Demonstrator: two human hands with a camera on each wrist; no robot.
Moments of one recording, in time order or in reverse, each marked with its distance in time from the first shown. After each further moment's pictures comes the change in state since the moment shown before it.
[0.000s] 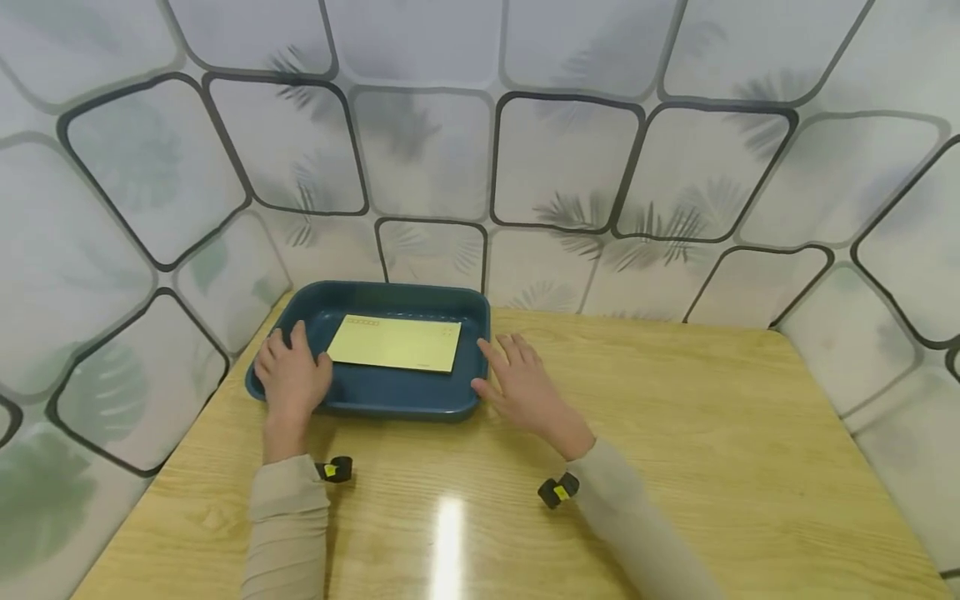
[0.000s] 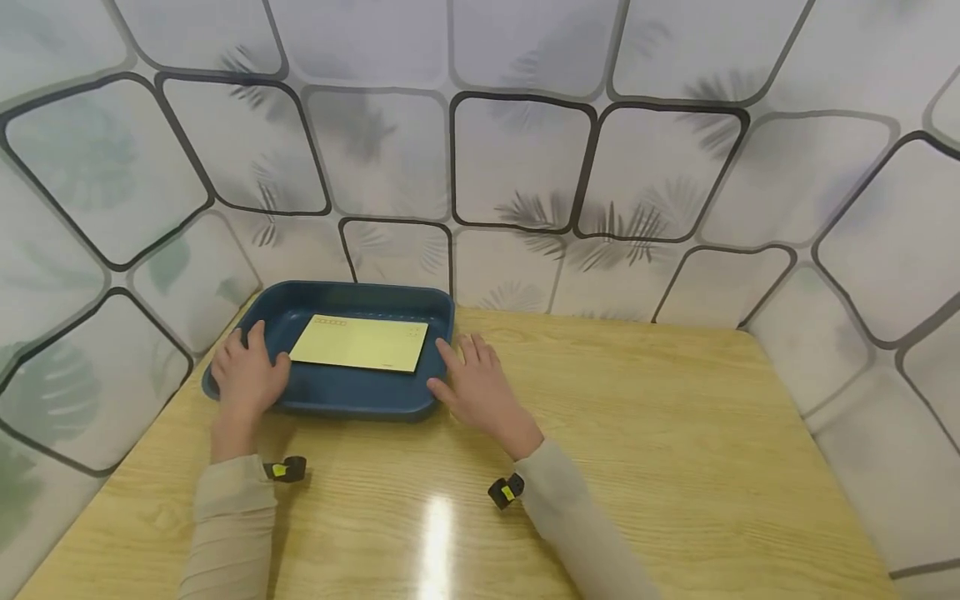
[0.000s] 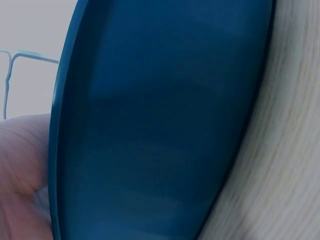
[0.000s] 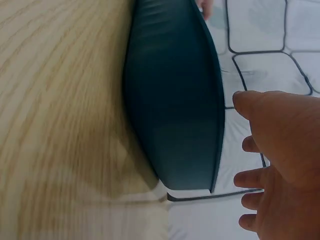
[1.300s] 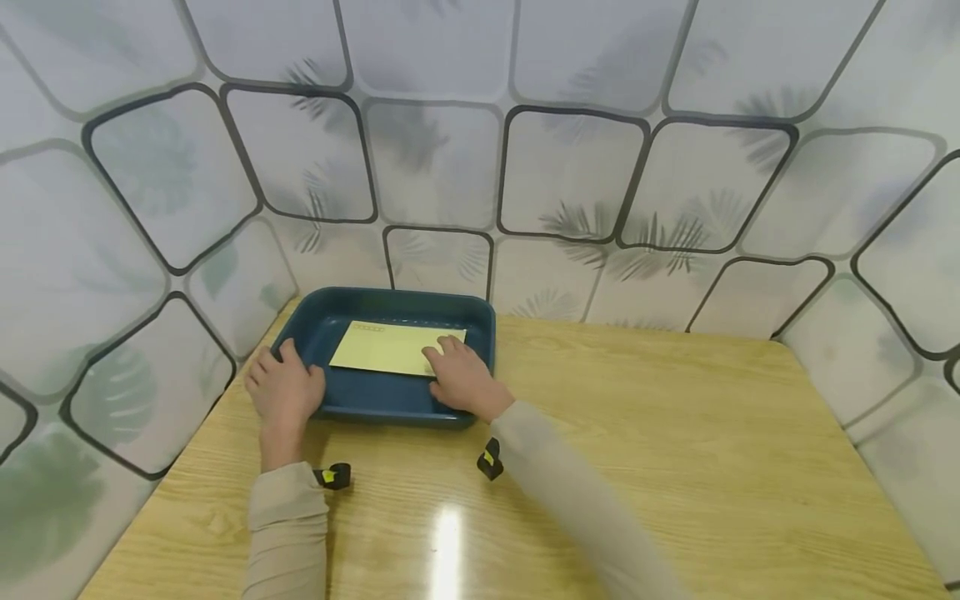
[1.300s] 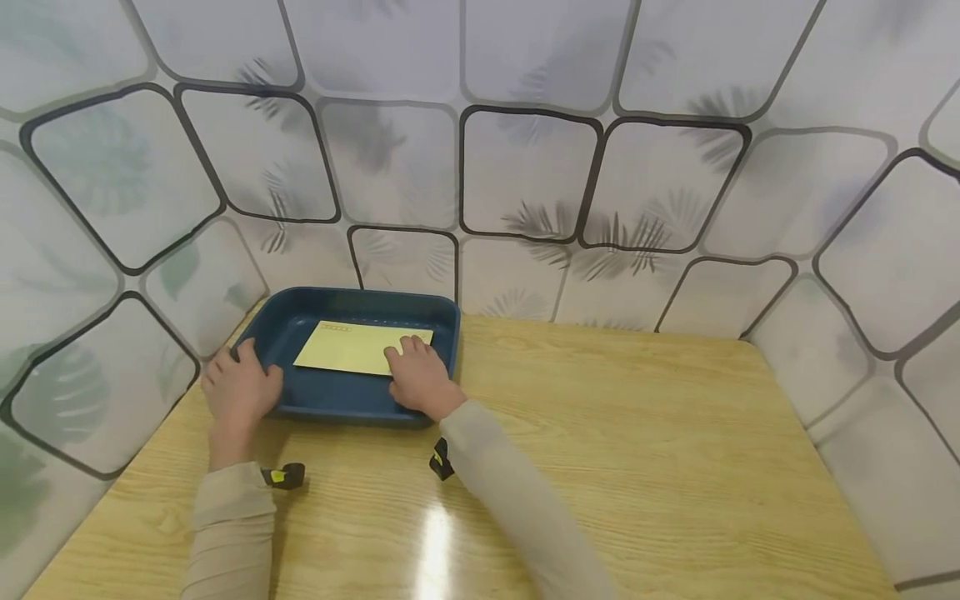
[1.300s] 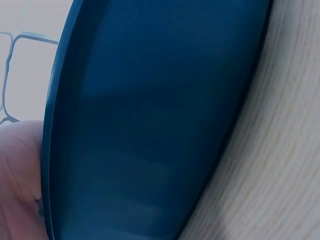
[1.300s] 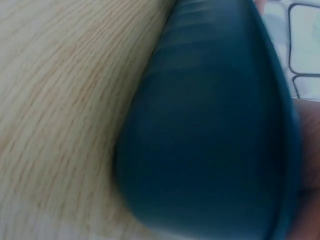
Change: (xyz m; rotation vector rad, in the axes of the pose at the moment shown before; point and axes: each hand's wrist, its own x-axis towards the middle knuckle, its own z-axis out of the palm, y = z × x) left_hand -0.002 -0.017 -0.006 0.103 -0.020 -0.128; right_hand 0.084 -0.060 0.029 -0.192 -0.213 -0.019
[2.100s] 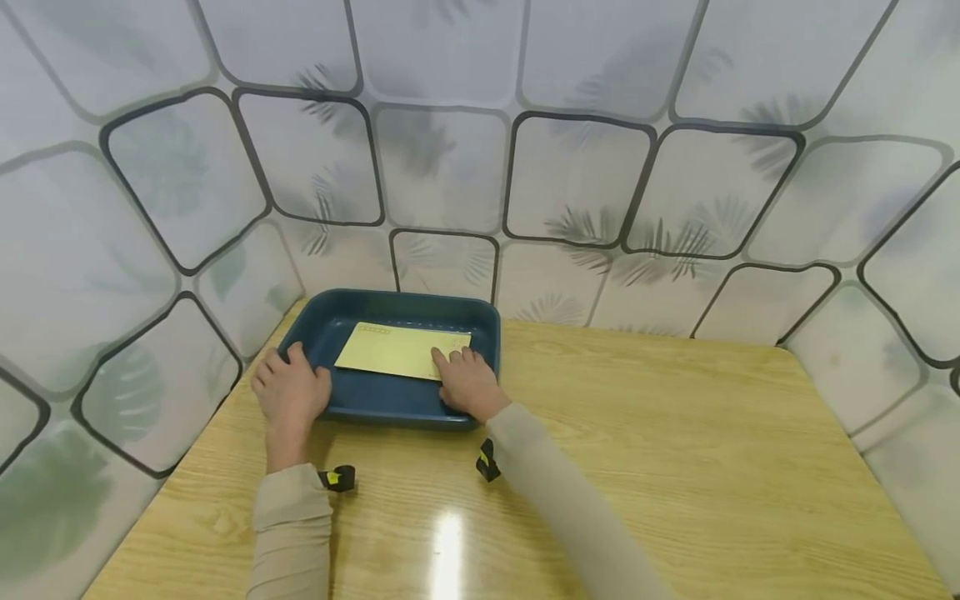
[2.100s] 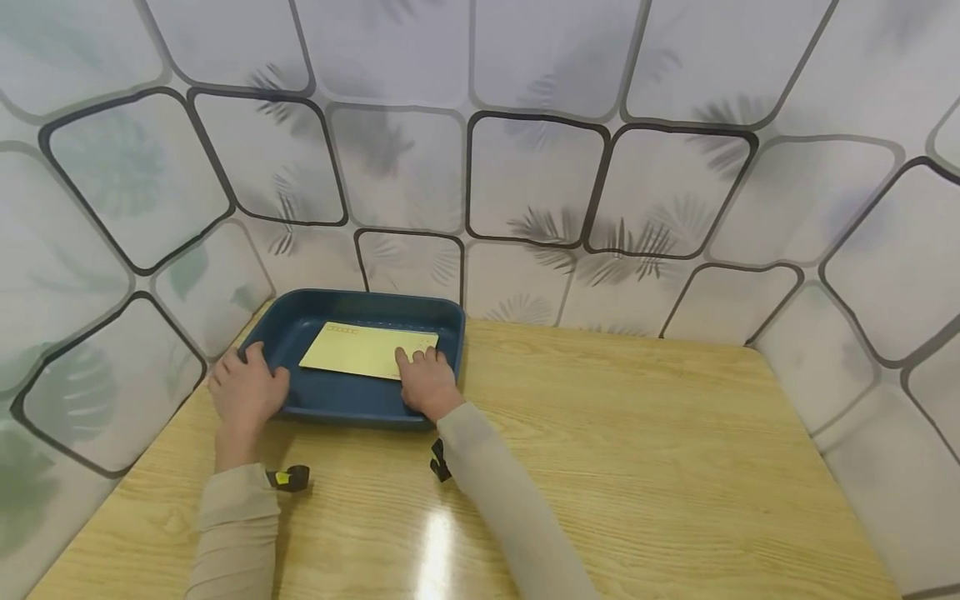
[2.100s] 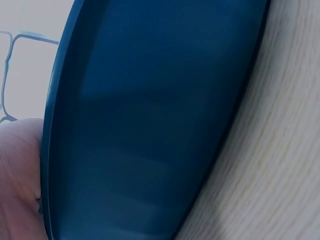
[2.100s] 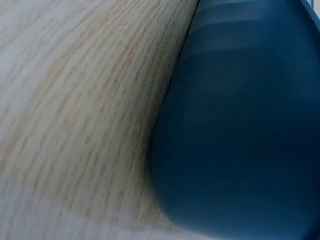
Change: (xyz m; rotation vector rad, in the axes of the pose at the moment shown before) left_hand -0.002 -0.003 0.001 0.012 0.013 0.030; right_hand 0.010 0.000 0.016 -0.140 -0.117 0.117
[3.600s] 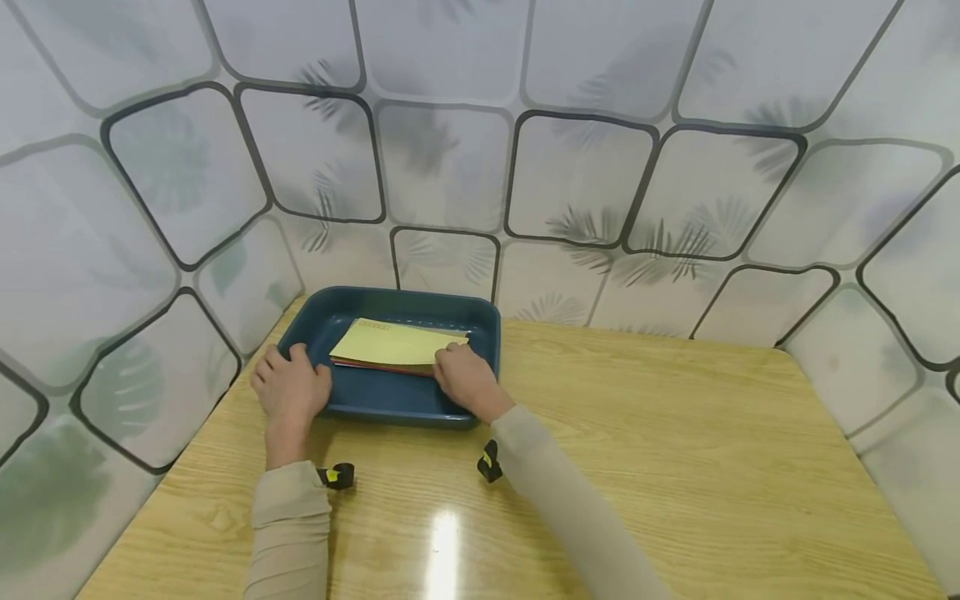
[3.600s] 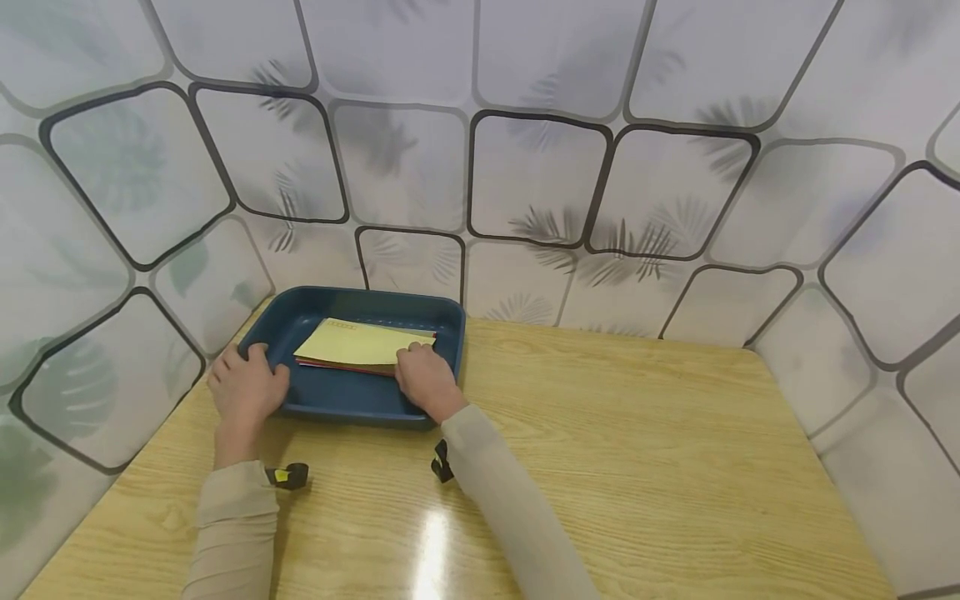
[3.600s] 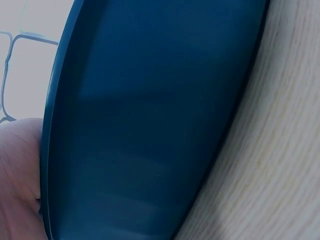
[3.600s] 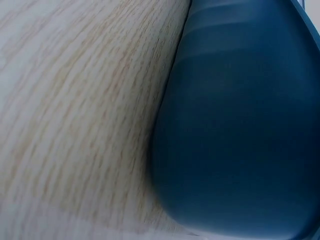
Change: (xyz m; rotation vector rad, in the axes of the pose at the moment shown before) left_hand -0.001 -0.001 0.000 0.017 -0.014 0.007; right_hand 0.002 0.003 0.002 0.197 0.269 -0.055
